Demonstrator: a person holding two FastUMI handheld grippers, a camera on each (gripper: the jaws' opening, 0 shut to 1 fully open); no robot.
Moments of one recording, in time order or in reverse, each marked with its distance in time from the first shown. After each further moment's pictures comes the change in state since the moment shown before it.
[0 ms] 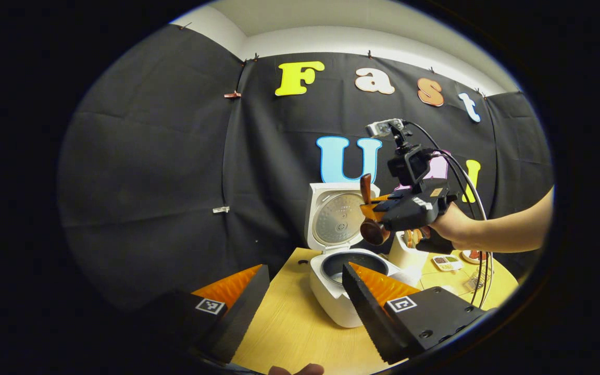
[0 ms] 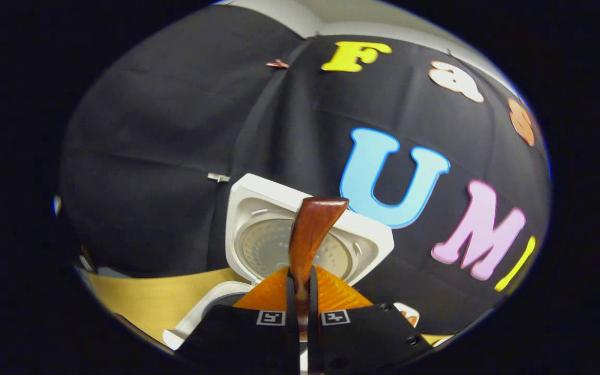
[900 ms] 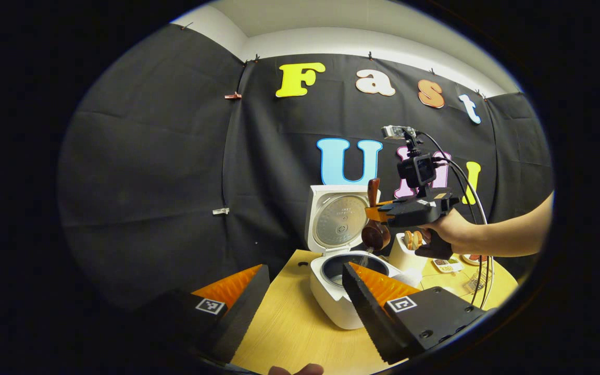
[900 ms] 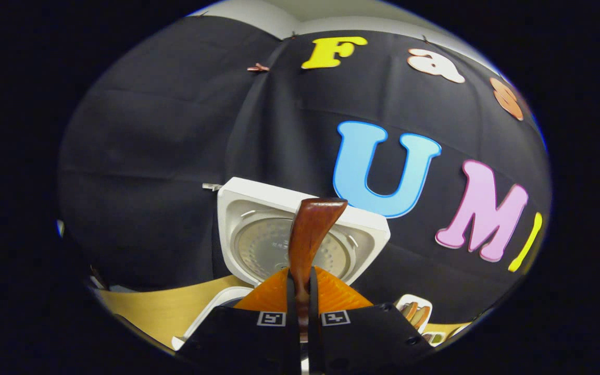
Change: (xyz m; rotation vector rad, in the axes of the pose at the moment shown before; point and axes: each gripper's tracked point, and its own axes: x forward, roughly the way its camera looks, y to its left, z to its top) left arm 0.004 0.002 0.004 -0.003 -0.013 -0.004; right arm 0.006 0.006 0.002 -0.072 -0.032 0.002
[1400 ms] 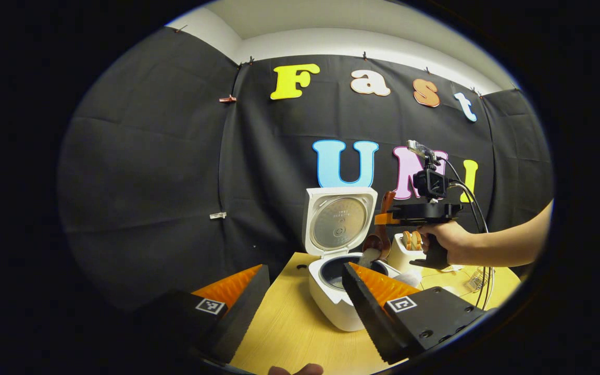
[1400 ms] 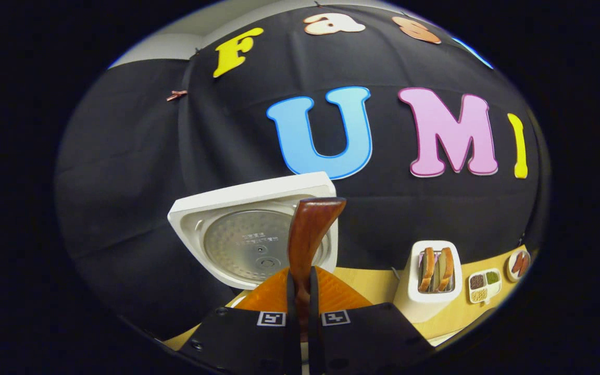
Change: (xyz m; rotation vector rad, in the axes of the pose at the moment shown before) left arm 0.003 -0.004 0.004 0.023 -0.007 -0.009; right arm -0.002 -0.038 -0.032 0.468 0.042 -0.128
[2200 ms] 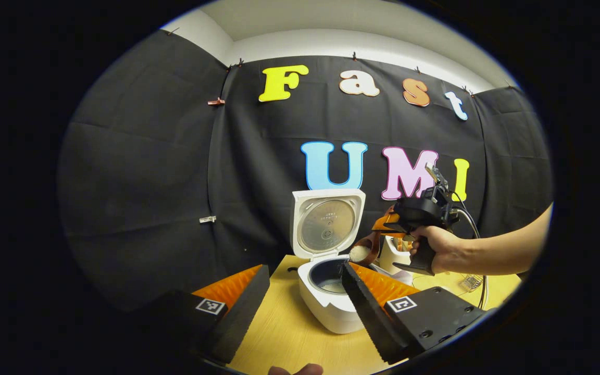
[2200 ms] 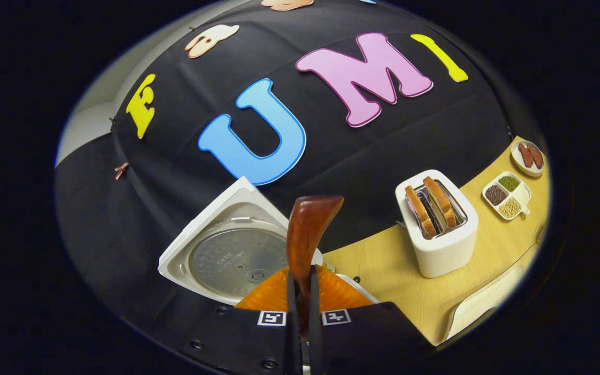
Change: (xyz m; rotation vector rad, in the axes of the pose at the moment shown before) left arm 0.006 -0.019 0.003 0.021 -0.009 -0.047; right arm 0.005 -0.050 -0.029 0.530 0.032 -0.116
